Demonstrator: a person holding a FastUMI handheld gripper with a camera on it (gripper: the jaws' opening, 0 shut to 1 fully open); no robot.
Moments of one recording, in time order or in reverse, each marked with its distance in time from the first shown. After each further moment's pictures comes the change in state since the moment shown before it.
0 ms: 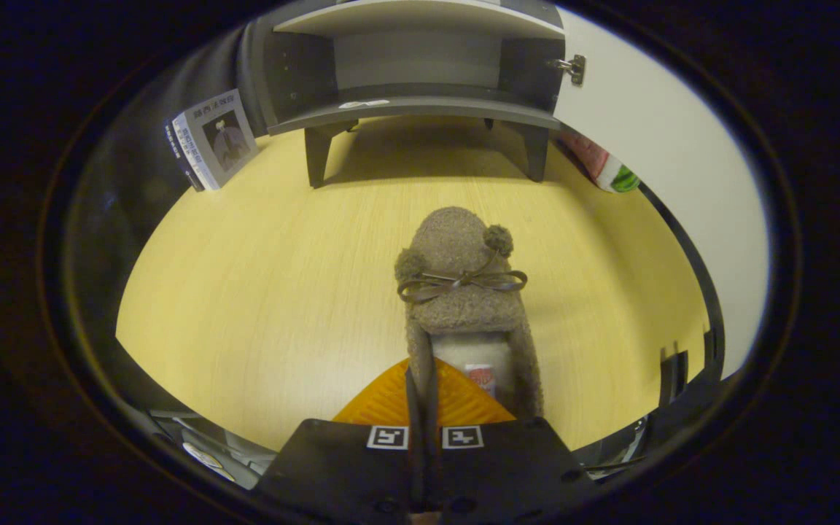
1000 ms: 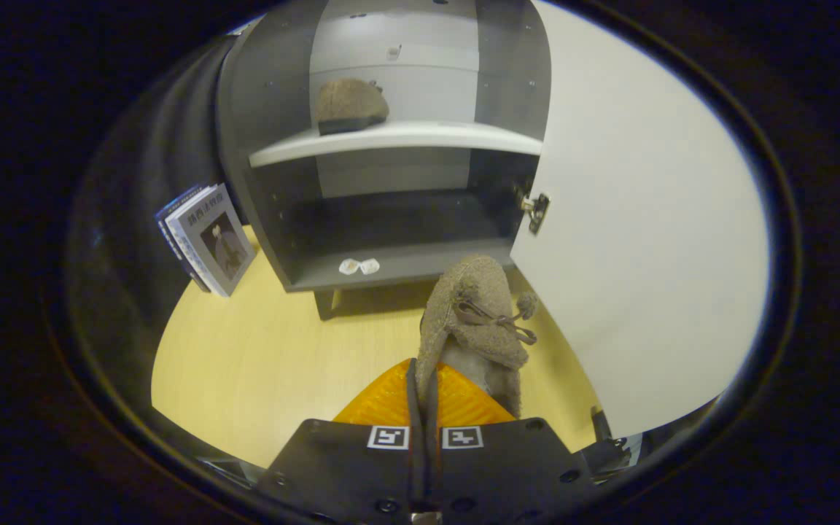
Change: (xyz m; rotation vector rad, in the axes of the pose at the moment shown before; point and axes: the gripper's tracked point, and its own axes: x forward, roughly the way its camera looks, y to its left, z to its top) arm -0.122 -0.006 0.186 0.093 -0.279 -0.098
